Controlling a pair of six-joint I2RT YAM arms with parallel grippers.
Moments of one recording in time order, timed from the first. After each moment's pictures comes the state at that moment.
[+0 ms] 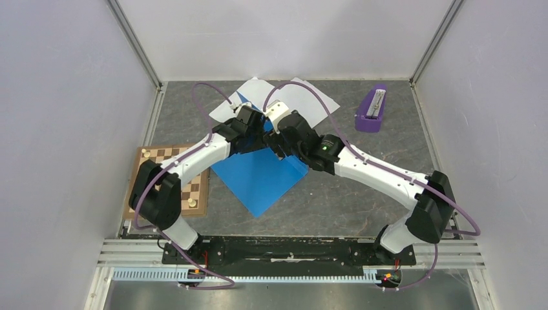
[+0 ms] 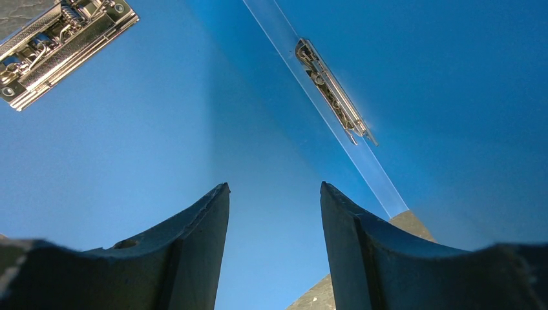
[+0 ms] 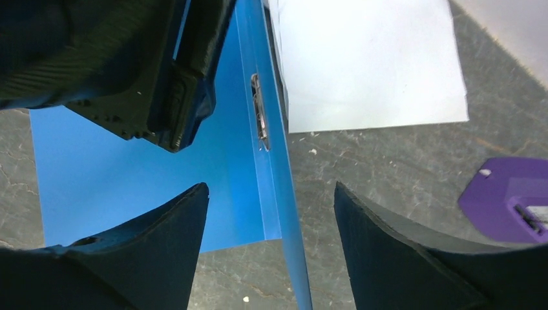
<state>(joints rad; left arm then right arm) -0.57 1.62 1.19 -0.48 -0.20 -0.69 0.92 1.53 1.34 -0.39 0.41 -0.03</state>
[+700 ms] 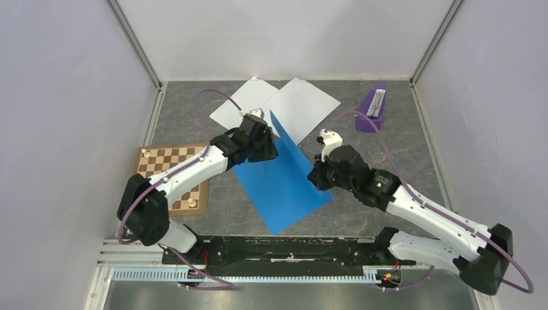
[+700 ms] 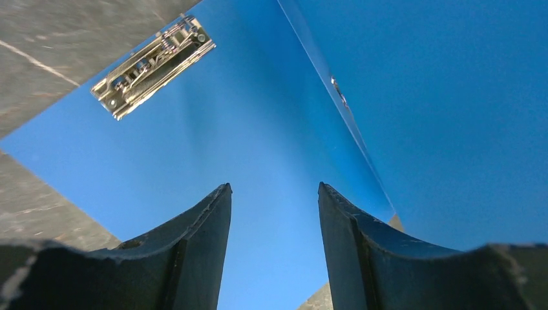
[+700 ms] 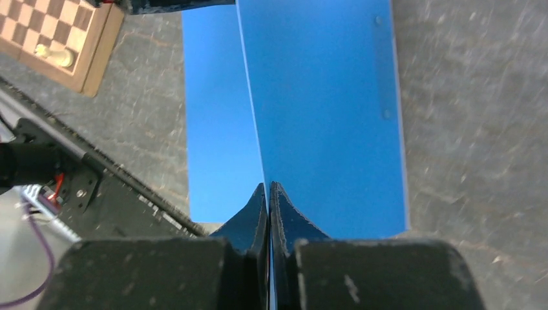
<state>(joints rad) -0.66 1.46 1.11 -0.46 -0.11 -0.69 0.85 1.04 0.88 -0.46 0.10 0.42</state>
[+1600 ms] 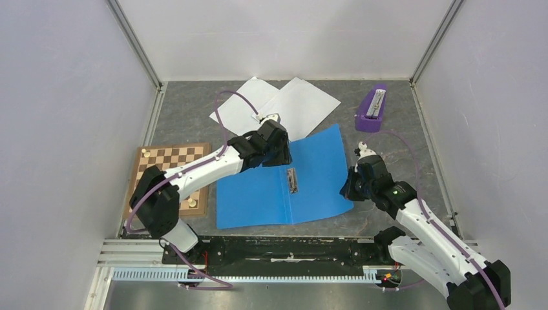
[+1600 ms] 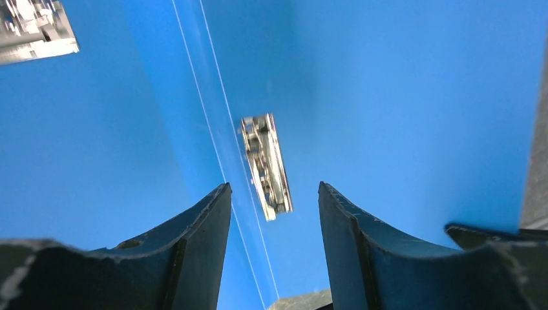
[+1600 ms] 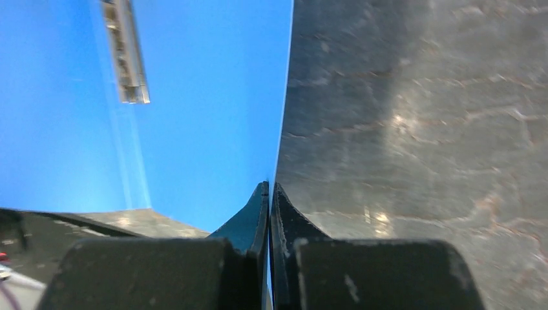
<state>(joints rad) -0.81 1.57 1.16 -0.46 -0.14 -0.77 0.46 0.81 0.58 -0.60 -0.06 0.54</state>
